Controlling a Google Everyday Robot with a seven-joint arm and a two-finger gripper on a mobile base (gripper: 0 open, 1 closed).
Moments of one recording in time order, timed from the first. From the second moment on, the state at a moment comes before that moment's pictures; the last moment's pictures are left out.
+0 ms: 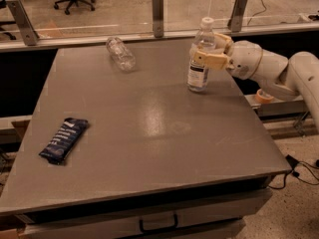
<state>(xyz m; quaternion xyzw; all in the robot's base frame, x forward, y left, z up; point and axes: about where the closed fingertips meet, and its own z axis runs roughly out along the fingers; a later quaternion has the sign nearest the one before) 0.667 -0.129 0.958 -0.40 0.48 0.39 0.68</state>
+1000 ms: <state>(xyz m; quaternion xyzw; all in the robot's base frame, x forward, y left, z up) 0.662 -0.140 0.951 -0.41 0.49 0.38 0.67</state>
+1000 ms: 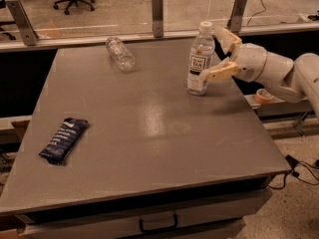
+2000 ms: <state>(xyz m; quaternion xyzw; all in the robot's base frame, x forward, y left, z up) 0.616 -0.326 1.126 -0.40 0.54 0.02 0.74</state>
